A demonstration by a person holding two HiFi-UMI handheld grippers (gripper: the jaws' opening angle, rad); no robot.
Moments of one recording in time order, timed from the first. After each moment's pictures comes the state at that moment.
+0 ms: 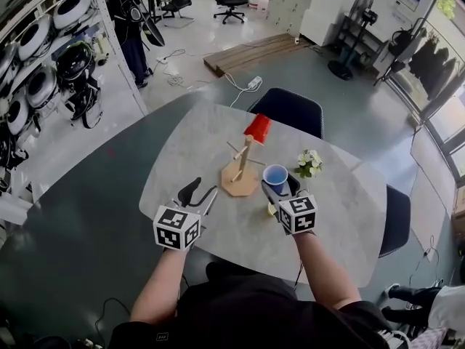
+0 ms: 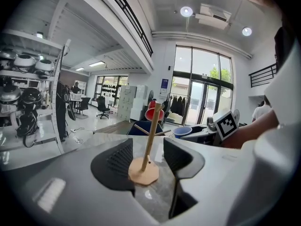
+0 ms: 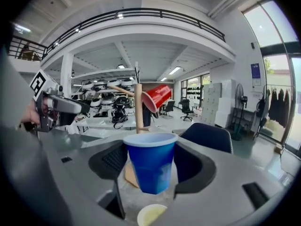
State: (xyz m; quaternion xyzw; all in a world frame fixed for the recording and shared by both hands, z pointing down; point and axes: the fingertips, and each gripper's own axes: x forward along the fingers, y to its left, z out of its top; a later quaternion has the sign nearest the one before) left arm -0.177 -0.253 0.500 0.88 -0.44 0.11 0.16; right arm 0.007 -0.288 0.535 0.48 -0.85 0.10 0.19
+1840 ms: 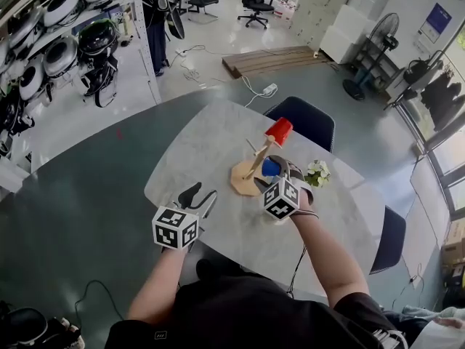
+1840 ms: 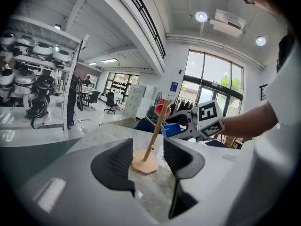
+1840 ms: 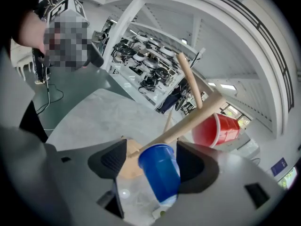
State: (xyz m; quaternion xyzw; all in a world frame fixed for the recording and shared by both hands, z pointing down) left arm -0.218 -0.220 0.523 0.85 -0.47 0.08 0.22; right arm -0.080 -0.313 0.553 0.28 -0.81 -0.17 0.48
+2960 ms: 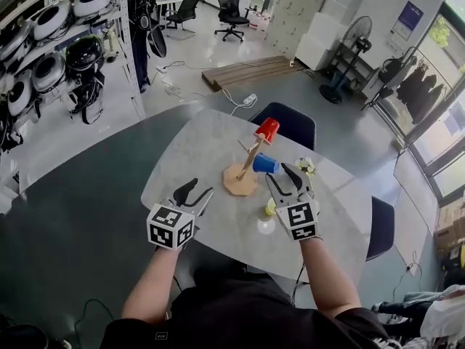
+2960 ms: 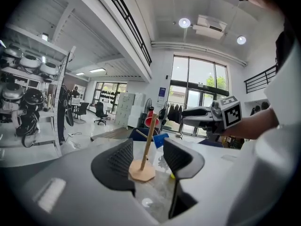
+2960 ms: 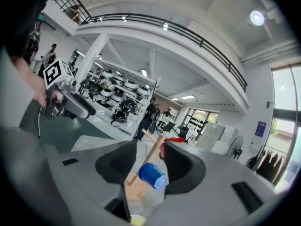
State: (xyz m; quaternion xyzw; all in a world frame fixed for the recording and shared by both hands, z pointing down) left arm -0.231 -0.202 0.471 0.89 -0.43 0.06 0.14; right arm -0.059 -0.236 0.417 0.46 -0.84 -0.14 0.24
